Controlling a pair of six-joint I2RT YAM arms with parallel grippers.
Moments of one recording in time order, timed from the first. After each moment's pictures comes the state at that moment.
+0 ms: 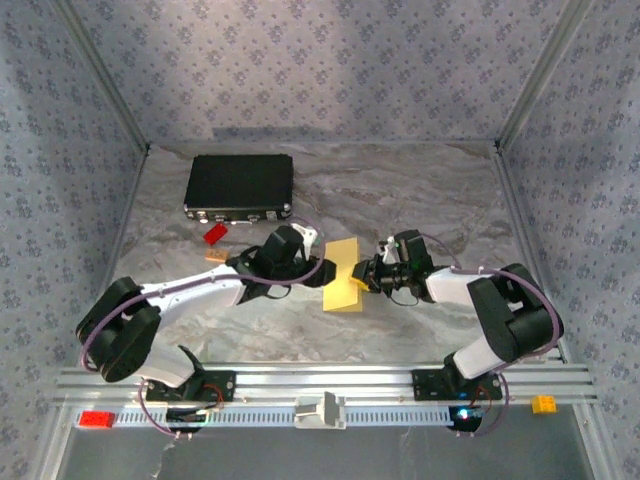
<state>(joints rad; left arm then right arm) -0.87 1.43 0.77 -0.02 0.19 -0.59 0.40 1.52 0.50 0.26 -0.72 1.02</state>
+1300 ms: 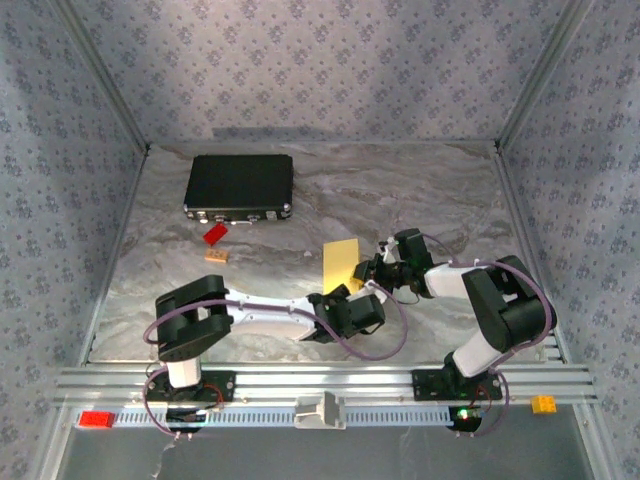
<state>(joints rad) -1.35 1.80 1.08 -0.33 -0.54 -0.22 0.37 1.58 0.52 0.24 -0.75 1.00</state>
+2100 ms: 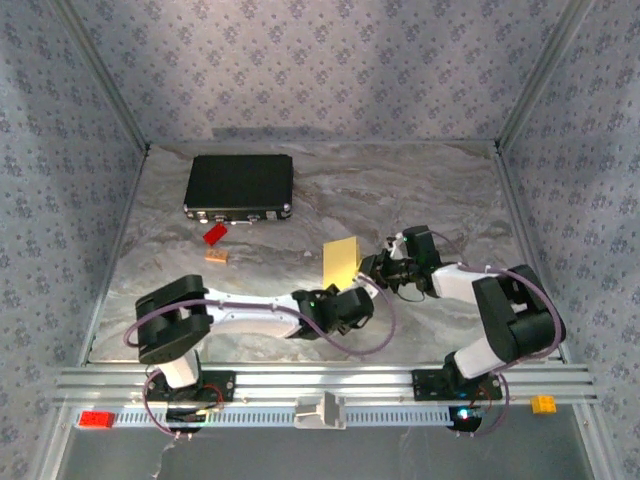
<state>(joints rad) -1.29 1.68 0.98 -0.24 -0.43 -0.26 0.32 1.49 0.51 0.18 -0.74 0.99</state>
